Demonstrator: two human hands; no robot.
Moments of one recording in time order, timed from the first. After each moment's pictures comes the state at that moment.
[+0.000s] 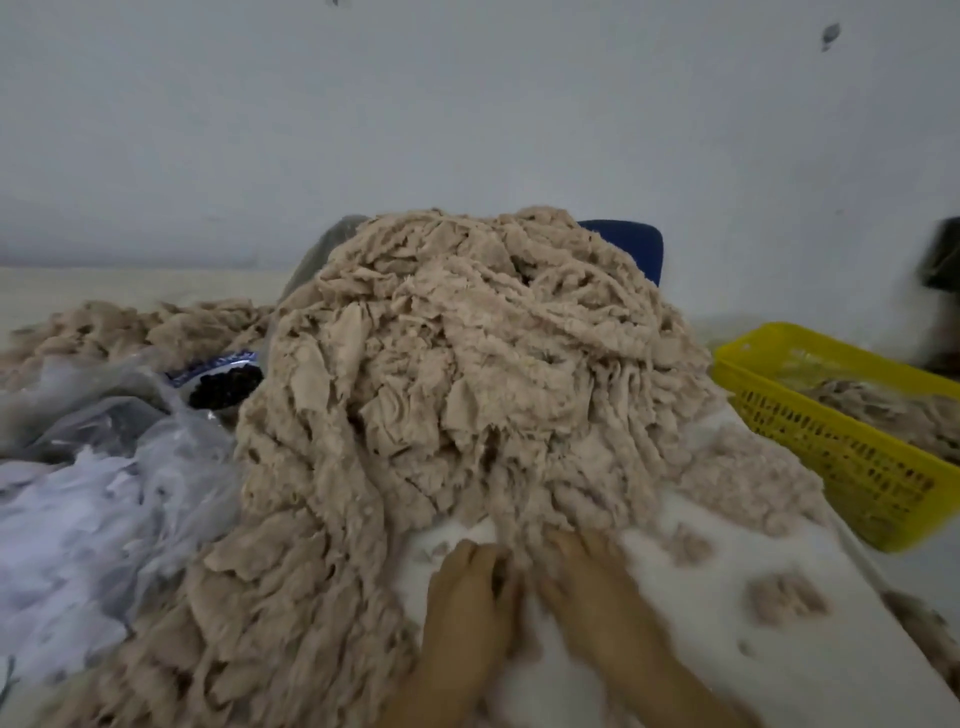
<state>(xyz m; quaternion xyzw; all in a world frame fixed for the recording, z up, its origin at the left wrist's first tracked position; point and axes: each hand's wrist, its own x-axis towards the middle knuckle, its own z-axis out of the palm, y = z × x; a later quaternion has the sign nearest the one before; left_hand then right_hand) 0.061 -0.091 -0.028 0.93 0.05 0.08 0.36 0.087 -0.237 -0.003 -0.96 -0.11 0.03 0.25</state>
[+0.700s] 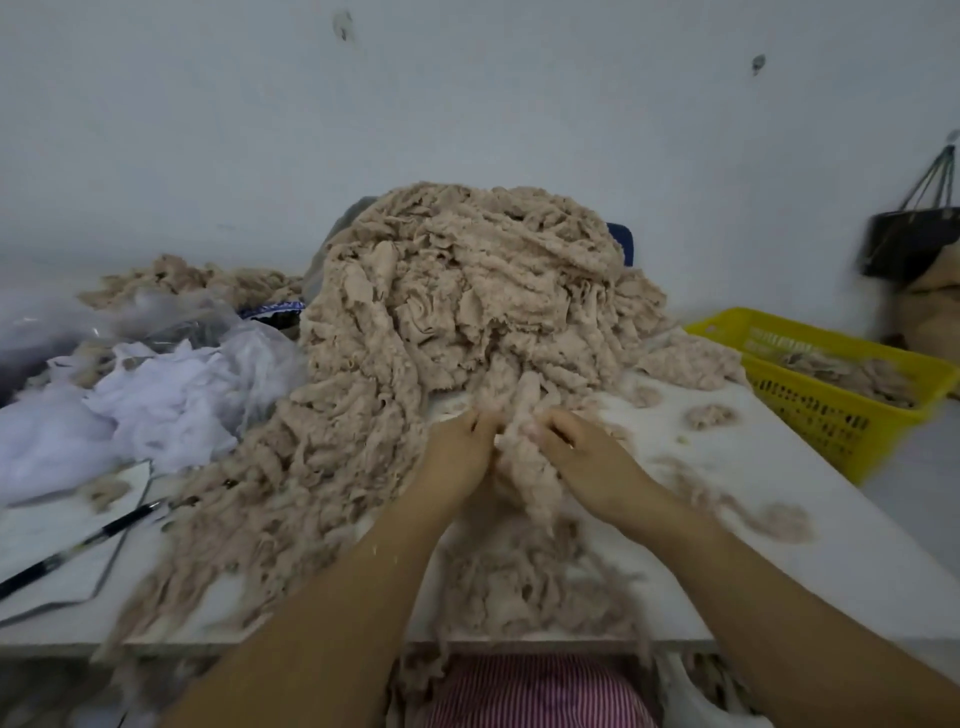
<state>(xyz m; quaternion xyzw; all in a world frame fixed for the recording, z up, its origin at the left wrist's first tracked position) -0.047 -0.076 0.023 0.84 0.04 0.07 0.54 -0.059 -0.237 0.034 -0.84 -0.22 0.00 0.50</state>
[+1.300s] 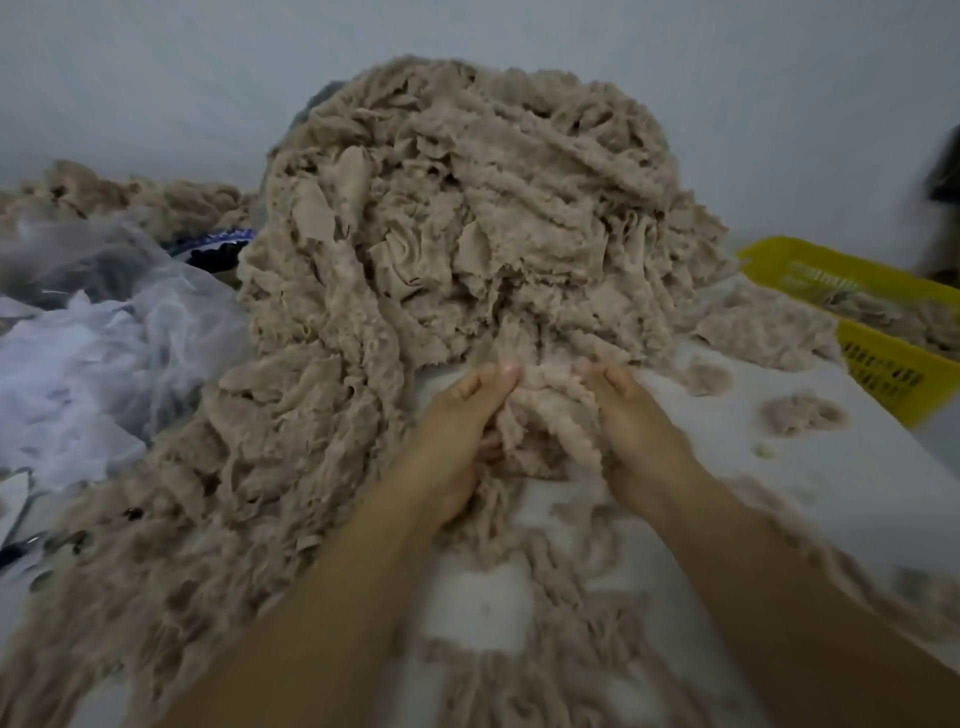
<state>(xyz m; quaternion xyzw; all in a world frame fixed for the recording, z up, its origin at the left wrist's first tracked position) 0.019 -0.068 0.006 0.58 0.01 -0.05 0.82 0.048 -0.220 0.005 -0.62 0.05 0.09 0.77</state>
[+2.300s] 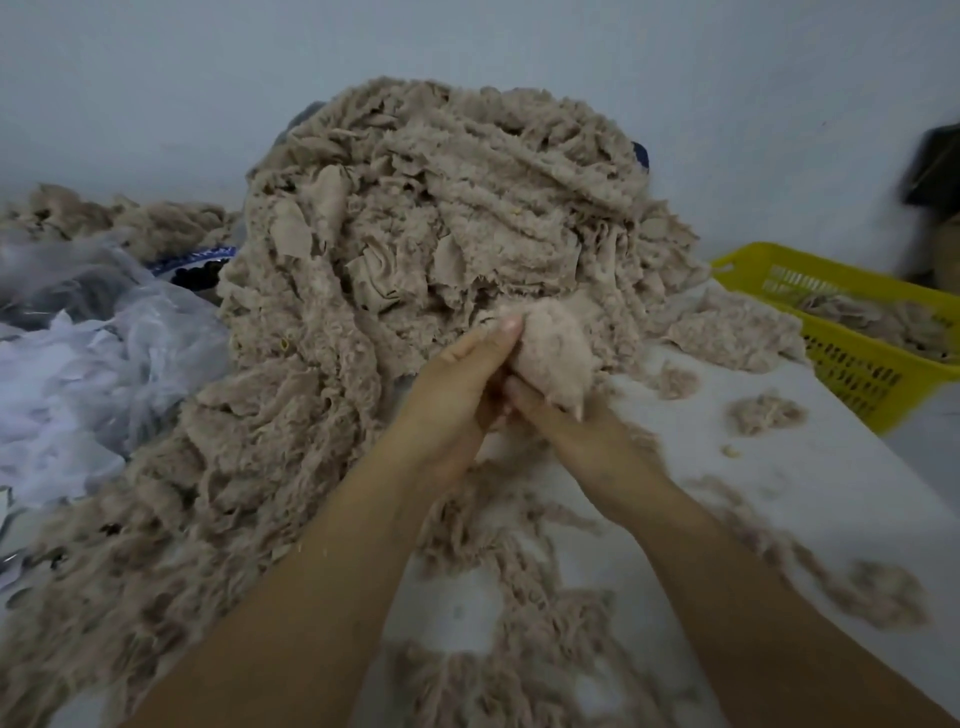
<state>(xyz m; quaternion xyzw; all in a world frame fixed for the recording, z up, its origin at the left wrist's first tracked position) 0.027 -0.089 0.043 0.58 -0.04 -0.01 0.82 0.031 -0.223 0.009 -0.69 -0.17 0.04 0.70</state>
